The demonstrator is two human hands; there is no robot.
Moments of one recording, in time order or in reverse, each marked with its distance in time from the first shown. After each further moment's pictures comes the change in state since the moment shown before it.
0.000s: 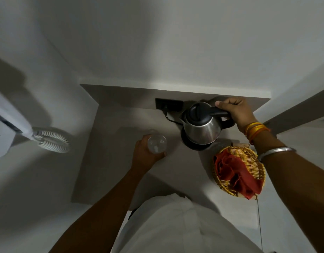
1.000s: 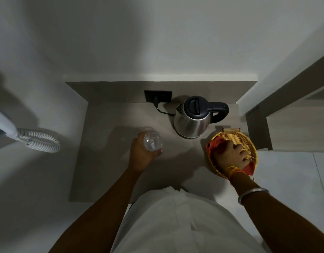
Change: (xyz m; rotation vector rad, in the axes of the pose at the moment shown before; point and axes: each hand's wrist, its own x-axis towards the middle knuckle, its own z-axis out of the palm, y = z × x) left_hand -0.021 -0.007 0.007 -0.023 -0.063 0.105; right_hand -0.142 0.145 0.051 -0.866 0.212 0.700
